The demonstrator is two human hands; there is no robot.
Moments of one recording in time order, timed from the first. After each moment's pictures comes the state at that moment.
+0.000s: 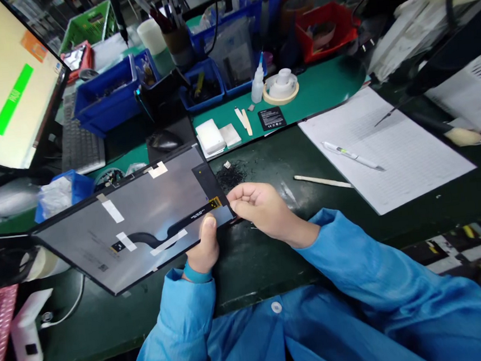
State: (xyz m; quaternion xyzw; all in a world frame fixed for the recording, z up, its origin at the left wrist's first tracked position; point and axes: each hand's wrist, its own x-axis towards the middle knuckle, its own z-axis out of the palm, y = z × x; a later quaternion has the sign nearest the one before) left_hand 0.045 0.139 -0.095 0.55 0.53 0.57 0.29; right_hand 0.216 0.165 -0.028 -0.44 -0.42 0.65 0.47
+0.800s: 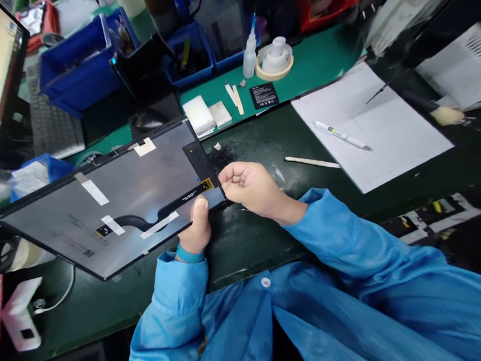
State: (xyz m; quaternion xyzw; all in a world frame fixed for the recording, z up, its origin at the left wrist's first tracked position) left_hand 0.049 0.142 -0.094 0.55 0.51 0.60 0.27; right_hand 0.215 0.168 -0.035 -0.44 -0.43 0.63 0.48
